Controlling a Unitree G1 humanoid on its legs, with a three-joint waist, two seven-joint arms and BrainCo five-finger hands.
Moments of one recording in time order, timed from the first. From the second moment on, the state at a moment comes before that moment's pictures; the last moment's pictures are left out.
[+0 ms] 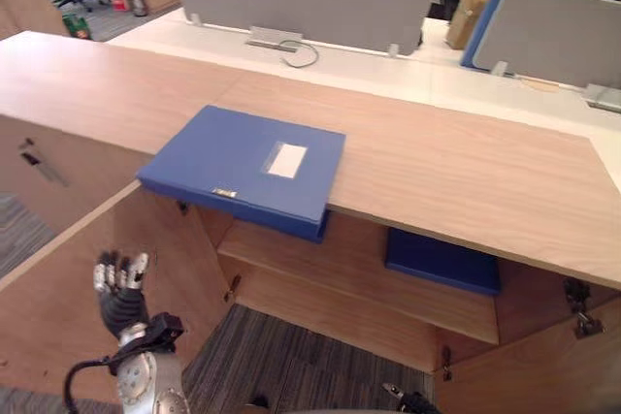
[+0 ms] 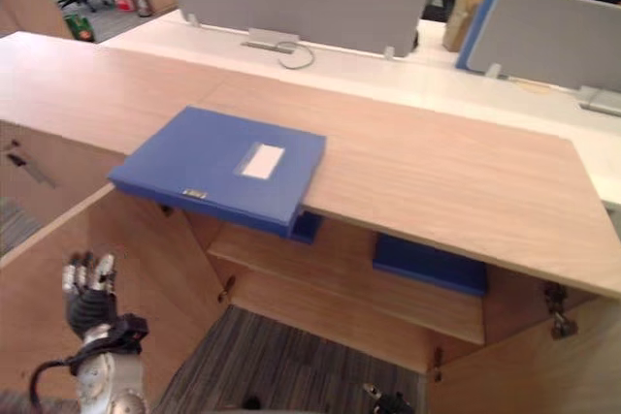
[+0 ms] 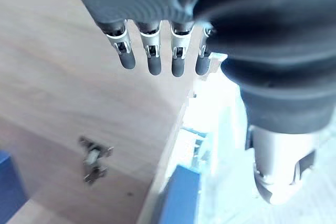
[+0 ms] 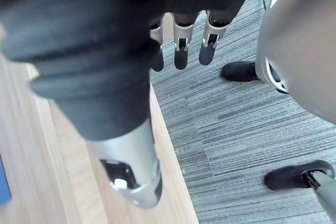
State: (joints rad) left arm 0.34 -0.06 0.32 -0.32 -0.37 -0.18 0.29; right arm 0.02 0.04 -0.39 1.14 0.26 0.04 -0.16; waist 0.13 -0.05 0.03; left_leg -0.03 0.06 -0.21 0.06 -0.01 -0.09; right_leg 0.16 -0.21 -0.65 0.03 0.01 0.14
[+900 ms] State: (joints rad) left arm 0.23 0.17 0.14 -0.56 0.97 -0.09 0.65; right arm 0.02 0.04 -0.53 1.19 0.25 0.00 -0.17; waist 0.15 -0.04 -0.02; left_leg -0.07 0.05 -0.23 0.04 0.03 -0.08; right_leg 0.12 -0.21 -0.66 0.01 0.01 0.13
